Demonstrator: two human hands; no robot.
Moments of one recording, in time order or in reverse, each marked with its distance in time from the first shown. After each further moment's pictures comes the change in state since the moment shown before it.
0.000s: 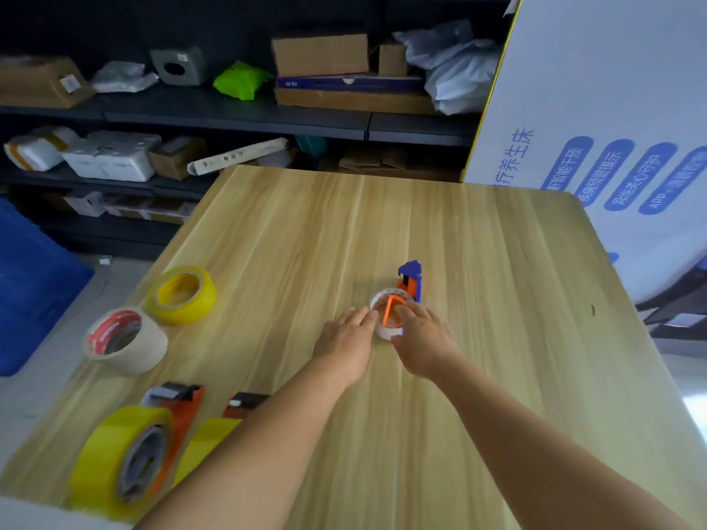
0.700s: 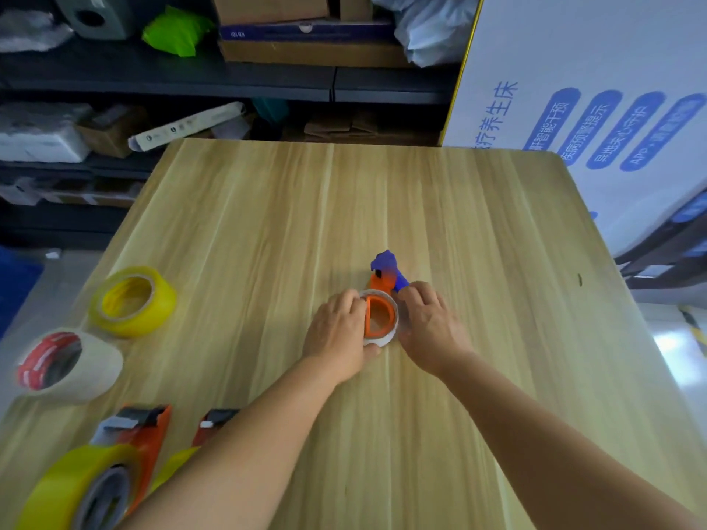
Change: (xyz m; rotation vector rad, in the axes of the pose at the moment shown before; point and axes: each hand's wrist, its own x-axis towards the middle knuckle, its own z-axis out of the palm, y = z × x) left_hand 0.034 0.000 0.017 0.002 0.091 0.100; right_hand 0.014 0.038 0.008 -0.055 0.135 0.010
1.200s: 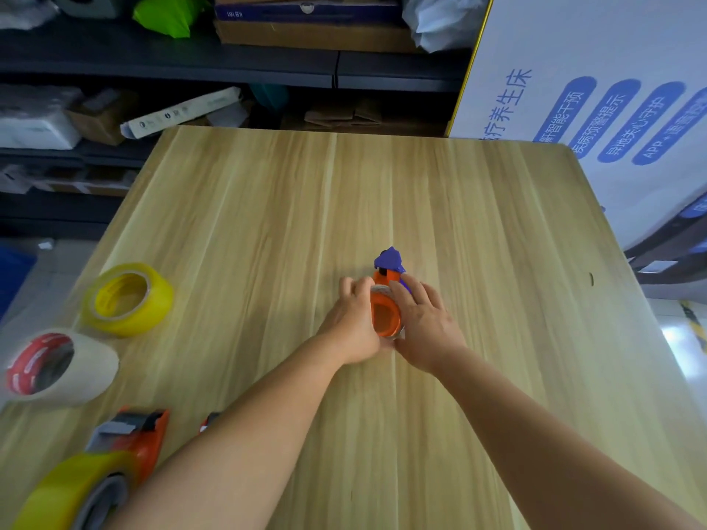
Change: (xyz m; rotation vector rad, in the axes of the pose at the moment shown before) left_hand 0.025 -0.004 -0.001 -0.441 -0.100 -0.108; right_hand 0.013 -0.011 0.009 0.016 -0.115 0.008
